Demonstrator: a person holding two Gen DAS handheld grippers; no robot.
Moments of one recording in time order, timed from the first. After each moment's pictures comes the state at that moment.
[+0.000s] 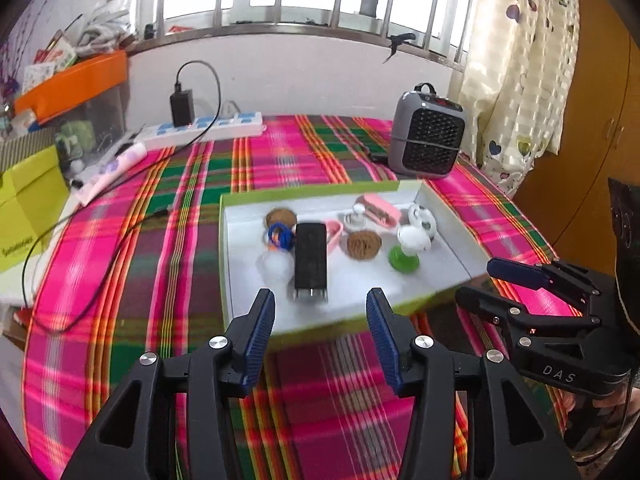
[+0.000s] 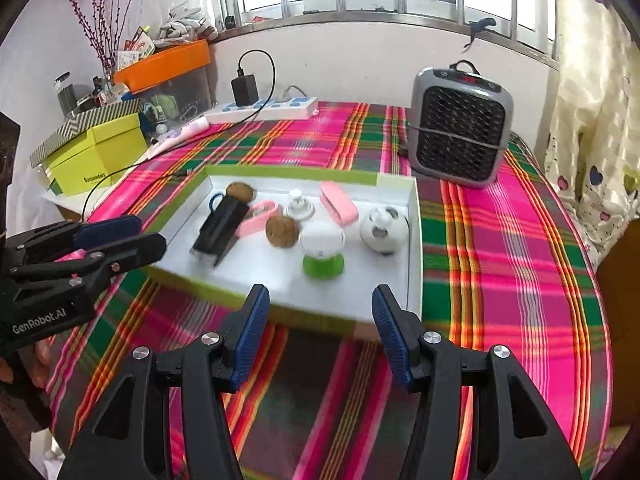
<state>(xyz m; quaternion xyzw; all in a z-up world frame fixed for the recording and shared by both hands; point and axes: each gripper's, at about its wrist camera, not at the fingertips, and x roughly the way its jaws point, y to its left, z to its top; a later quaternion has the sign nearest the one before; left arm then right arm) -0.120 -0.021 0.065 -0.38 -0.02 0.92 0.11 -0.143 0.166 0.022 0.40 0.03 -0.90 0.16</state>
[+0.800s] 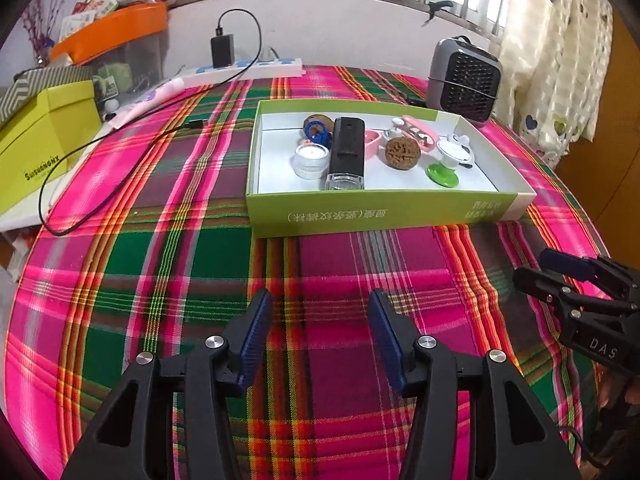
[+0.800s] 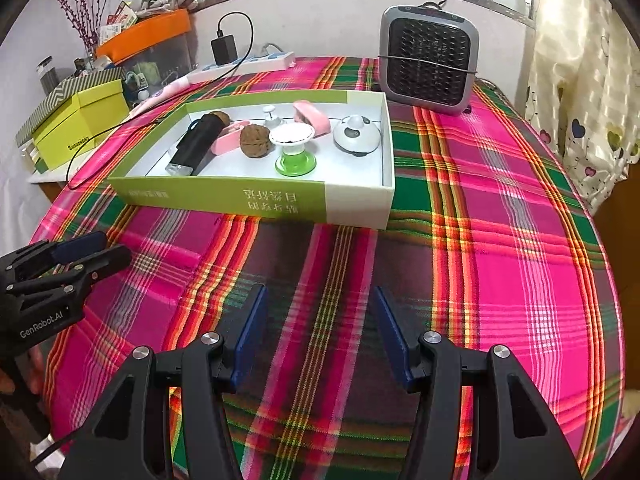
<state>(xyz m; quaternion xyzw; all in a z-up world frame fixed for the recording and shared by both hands) -0.085 -0.022 0.010 -0.43 -0.02 0.90 0.04 -0.111 0.188 -0.016 0.43 0.03 -0.89 0.12</state>
